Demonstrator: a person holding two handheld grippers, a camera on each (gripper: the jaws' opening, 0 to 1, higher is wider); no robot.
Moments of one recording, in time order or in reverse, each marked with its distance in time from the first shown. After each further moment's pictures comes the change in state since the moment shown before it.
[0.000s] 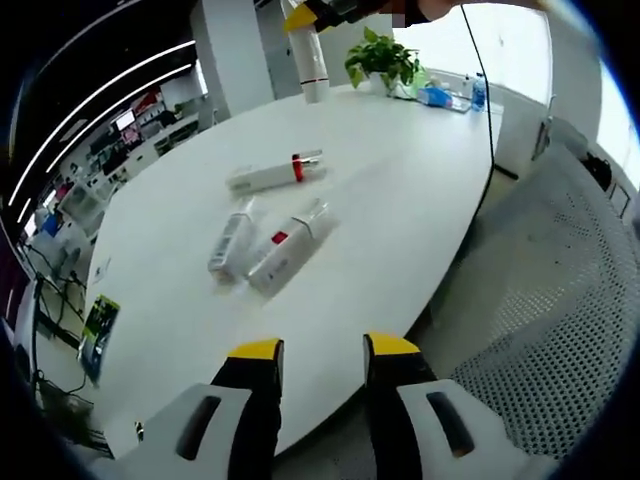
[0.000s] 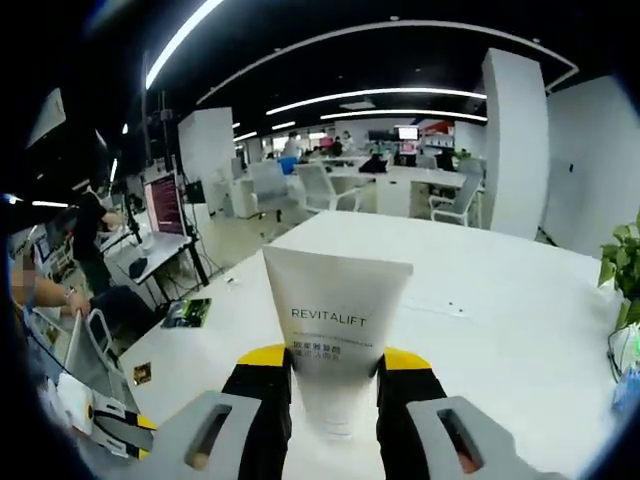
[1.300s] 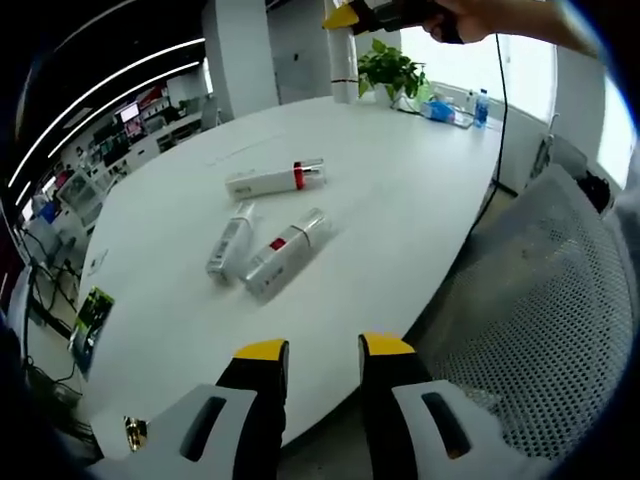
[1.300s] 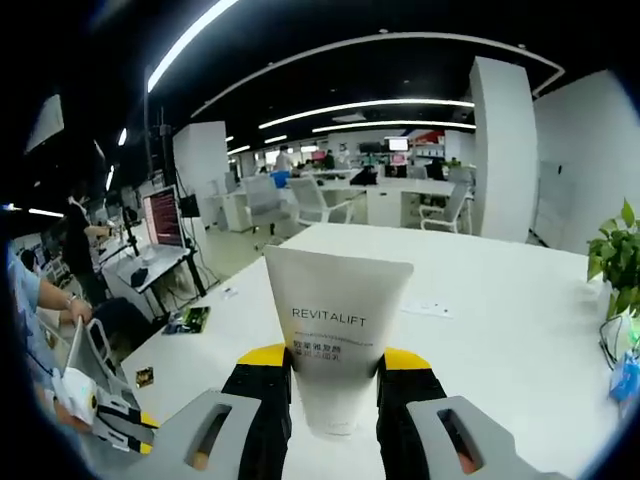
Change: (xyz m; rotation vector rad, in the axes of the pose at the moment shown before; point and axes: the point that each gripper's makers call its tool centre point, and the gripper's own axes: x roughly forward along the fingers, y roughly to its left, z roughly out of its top) left arm -0.002 -0.001 0.006 -0.060 -0.029 -0.015; right arm -0.025 -0.014 -0.003 0.019 -0.052 -0.030
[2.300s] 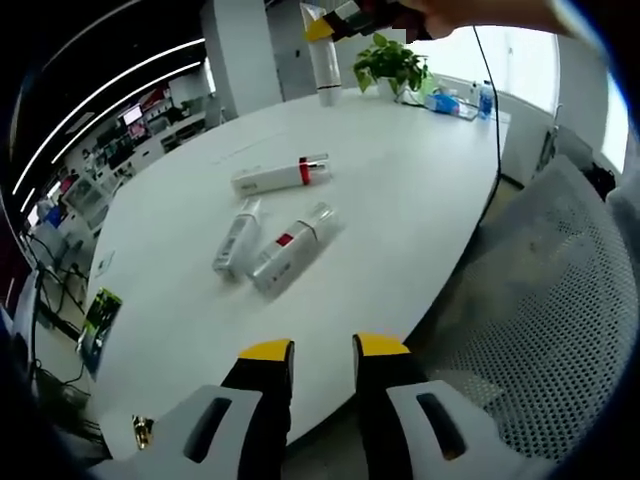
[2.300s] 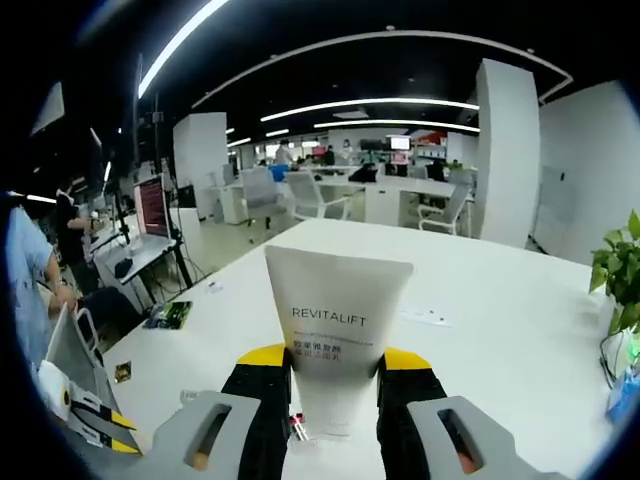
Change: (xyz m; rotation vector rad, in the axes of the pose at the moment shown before) left arm 0.001 0.003 -0.003 0.020 0.023 0.030; right arm 0.043 -0.031 -0.002 -0.021 0.021 -0.016
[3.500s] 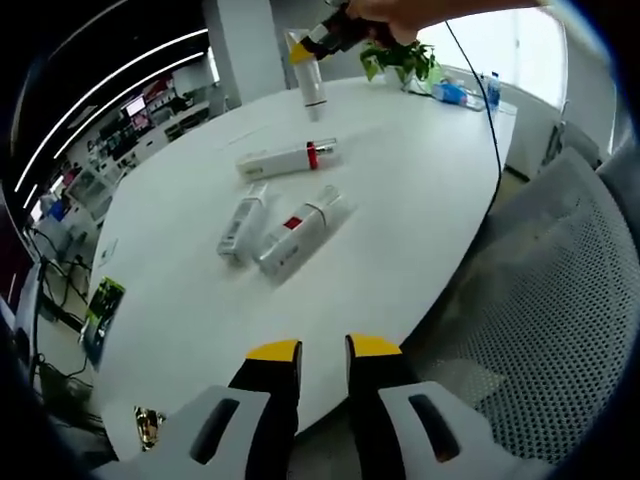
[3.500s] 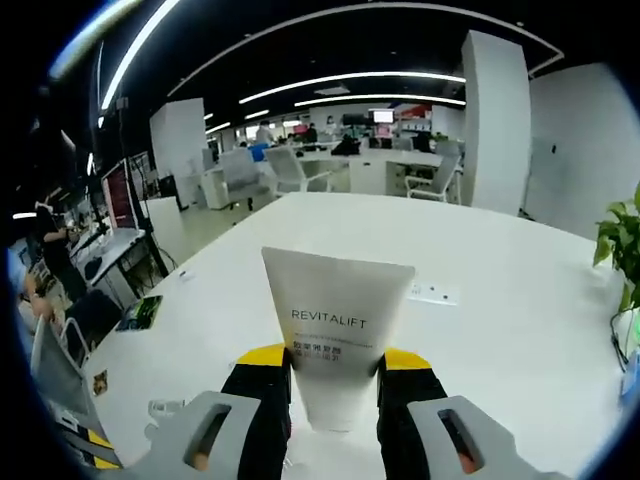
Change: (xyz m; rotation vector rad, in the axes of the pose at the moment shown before) left arm 0.004 0.007 -0.013 -0.008 0.050 0.015; right arm 0.073 -0.020 -0.024 0.060 0.095 -0.064
